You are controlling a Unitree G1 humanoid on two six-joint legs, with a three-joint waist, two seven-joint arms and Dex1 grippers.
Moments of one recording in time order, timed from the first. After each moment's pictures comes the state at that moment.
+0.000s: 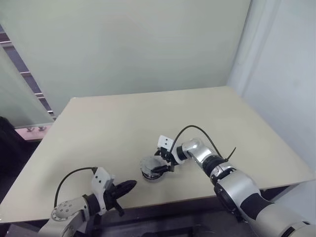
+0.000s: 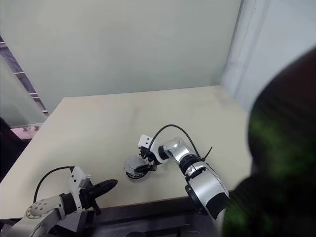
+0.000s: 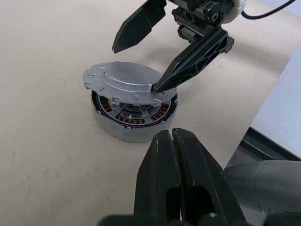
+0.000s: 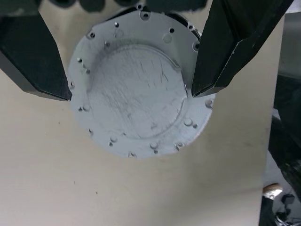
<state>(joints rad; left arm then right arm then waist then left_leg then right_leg) 0.32 0.56 0.13 -0.34 -0.45 0.42 -0.82 -1.00 0.05 0.29 1.27 -0.17 -0.07 1.07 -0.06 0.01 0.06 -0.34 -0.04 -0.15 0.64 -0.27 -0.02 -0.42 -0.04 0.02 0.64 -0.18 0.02</state>
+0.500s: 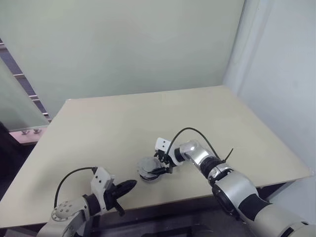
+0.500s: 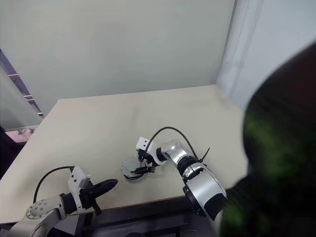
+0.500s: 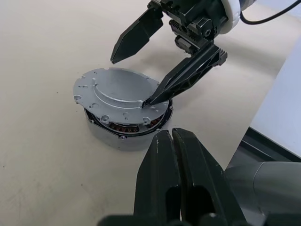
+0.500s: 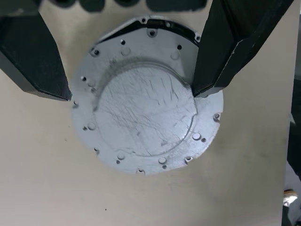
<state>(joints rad) 0.32 0.55 0.13 -0.35 -0.45 0.42 -0.81 -1.00 0.08 0.29 1.28 -0.21 -0.07 1.02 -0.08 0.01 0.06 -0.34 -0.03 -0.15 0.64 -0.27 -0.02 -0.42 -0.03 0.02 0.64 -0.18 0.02</state>
